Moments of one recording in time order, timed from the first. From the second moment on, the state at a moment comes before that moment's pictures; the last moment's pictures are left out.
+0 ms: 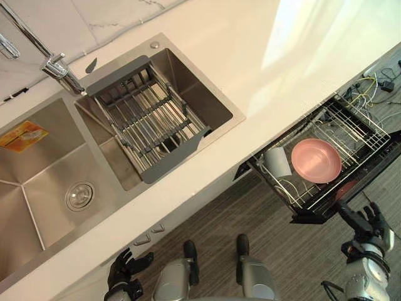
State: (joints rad) left arm 0.16 0.07 0.30 0.80 -0.26 -0.12 0.10; right arm -0.02 -0.27 -0.56 0.52 0.49 -0.04 -0.10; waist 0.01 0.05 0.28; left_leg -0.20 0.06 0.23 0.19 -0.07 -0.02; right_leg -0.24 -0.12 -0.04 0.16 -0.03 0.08
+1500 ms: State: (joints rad) left arm 0.06 0.19 0.21 0.80 -0.25 -0.17 0.06; right arm -0.52 -0.40 0.02 0.68 0.89 -0.13 0.04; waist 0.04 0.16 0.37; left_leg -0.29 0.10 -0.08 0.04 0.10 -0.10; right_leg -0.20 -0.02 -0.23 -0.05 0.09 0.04
